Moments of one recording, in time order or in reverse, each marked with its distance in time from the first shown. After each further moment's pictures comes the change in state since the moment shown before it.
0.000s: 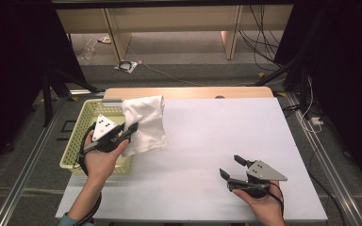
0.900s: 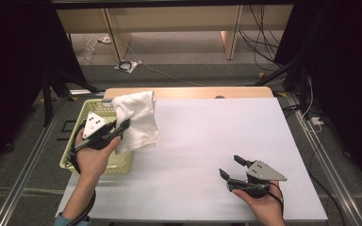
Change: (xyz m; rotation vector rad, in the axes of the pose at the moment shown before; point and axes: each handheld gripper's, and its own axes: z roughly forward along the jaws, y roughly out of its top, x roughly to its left) left arm 0.017 0.005 -0.009 -0.014 0.039 -0.022; right arm 0.000 0.000 0.000 0.007 -0.001 -0.001
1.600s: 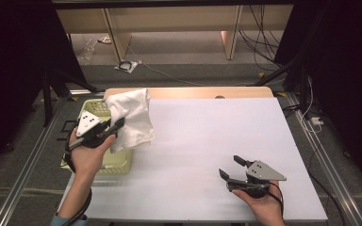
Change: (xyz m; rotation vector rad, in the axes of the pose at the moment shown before) left arm 0.013 0.002 -0.005 0.003 0.025 -0.016; right arm 0.000 0.000 0.001 0.001 0.005 0.002
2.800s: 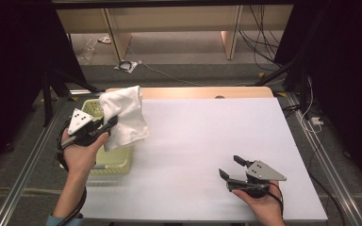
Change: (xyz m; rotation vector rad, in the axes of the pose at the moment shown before) left arm 0.016 0.002 -0.006 -0.005 0.022 -0.017; right arm 0.000 0.000 0.000 0.000 0.000 0.001
